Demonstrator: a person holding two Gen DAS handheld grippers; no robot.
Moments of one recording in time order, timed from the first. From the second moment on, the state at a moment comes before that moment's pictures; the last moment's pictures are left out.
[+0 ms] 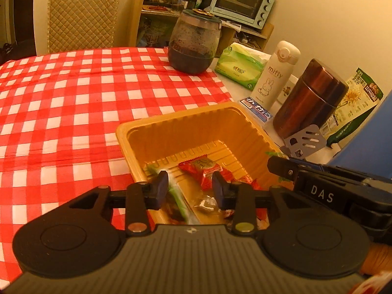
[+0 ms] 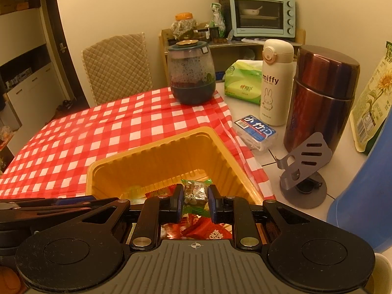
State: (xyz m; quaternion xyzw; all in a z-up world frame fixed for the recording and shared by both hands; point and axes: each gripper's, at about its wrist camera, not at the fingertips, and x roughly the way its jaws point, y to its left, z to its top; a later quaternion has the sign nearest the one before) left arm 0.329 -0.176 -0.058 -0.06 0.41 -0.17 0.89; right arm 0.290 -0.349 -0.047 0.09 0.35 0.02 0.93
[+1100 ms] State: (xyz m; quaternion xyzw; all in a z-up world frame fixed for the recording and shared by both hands) left arm 0.300 -0.144 -0.043 -0.04 0.39 -0.13 0.91; right arm 0.280 -0.364 -0.027 0.16 0.33 0.03 0.93
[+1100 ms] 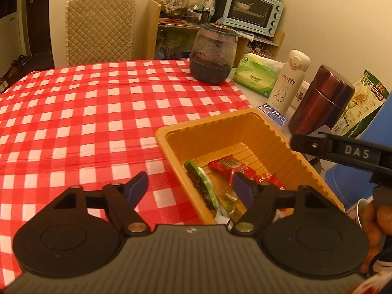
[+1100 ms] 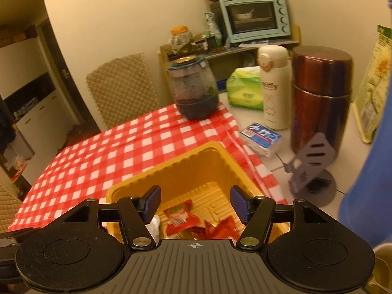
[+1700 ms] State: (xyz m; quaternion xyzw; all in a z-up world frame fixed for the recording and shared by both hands) left arm 0.210 -0.110 -0.001 -0.03 0.37 -0.11 0.92; right arm 0.176 -0.345 0.012 0.17 0.34 0.02 0.93
